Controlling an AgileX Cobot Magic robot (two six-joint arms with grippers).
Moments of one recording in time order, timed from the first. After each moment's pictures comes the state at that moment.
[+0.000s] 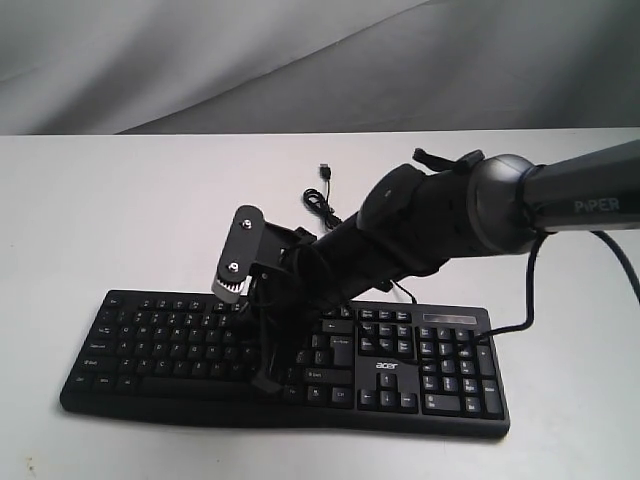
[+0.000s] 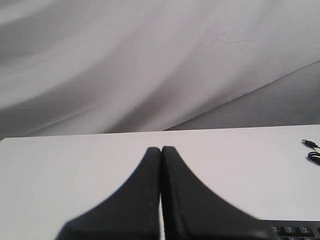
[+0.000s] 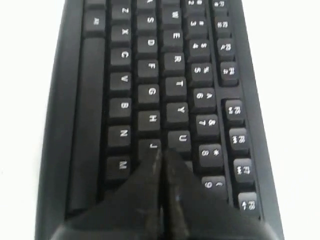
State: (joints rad) left arm 0.15 0.00 0.00 0.12 0.11 -0.07; right arm 0.69 2.02 -1.19 1.07 0.50 -1.65
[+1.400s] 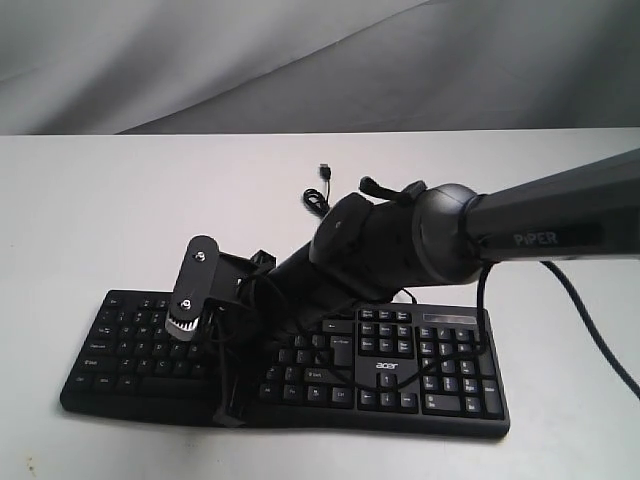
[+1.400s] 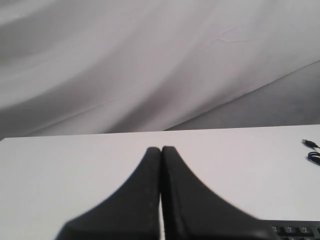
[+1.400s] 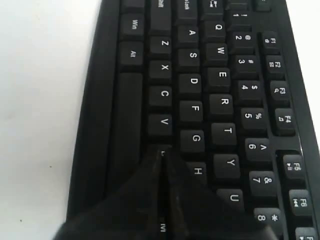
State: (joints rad) left arm 0.15 0.00 0.00 0.12 0.11 -0.07; right arm 0.79 2.08 -1.24 1.09 0.46 -1.64
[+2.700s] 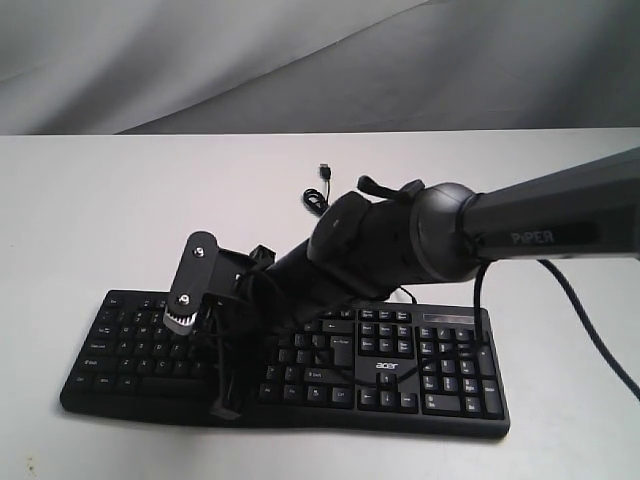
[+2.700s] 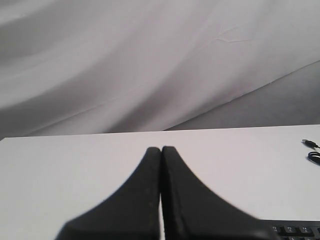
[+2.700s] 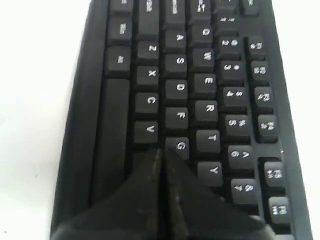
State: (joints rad) left arm 0.15 0.00 0.00 0.12 0.11 -0.07; right arm 0.79 2.09 -1.25 1.08 0.44 -1.64
